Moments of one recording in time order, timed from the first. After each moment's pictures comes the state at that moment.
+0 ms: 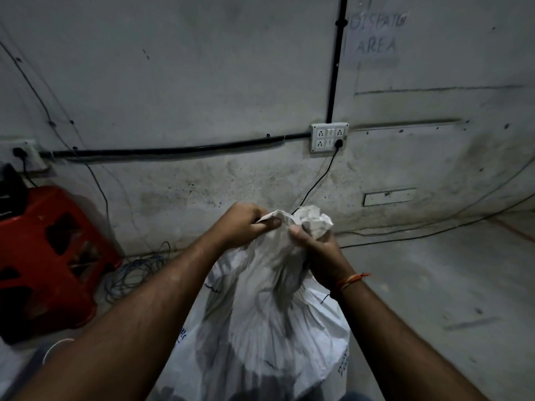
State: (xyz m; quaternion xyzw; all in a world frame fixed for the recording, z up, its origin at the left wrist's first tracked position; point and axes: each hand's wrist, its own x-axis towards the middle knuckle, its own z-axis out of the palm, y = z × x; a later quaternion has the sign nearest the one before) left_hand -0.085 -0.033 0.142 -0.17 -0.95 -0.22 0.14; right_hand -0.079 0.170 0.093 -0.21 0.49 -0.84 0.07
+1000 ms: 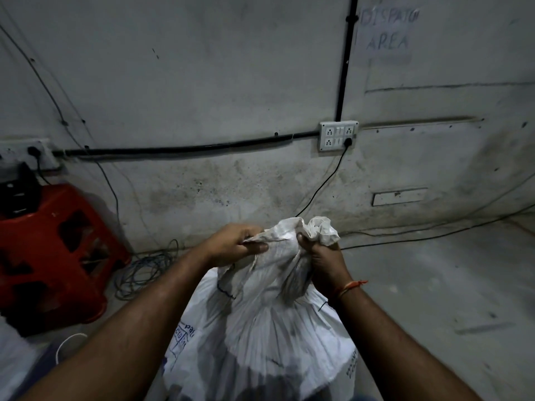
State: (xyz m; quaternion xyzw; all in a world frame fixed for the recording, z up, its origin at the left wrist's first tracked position) left_hand -0.060 -0.071 0.113 -0.17 -0.94 -0.29 0.03; right_hand -0.090 0.149 0.065 -0.07 0.49 -0.87 0.03
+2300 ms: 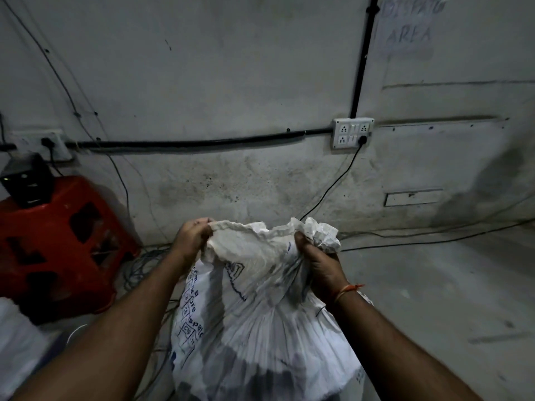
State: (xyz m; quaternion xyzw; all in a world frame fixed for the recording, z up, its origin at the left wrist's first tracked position) left_hand -0.056 -0.152 0.082 0.12 -0.74 -0.63 0.19; right_hand -0.098 0.114 0.046 -0.03 0.44 -0.89 0.10
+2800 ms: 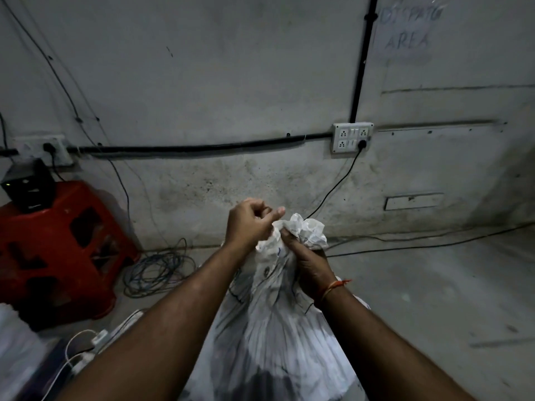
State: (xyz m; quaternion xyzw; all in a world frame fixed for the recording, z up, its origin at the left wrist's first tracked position) left_hand -0.096 -0.050 0.119 0.03 -0.83 -0.48 0.29; right_hand -0.090 0.090 0.070 -0.10 0.41 -0.89 0.16
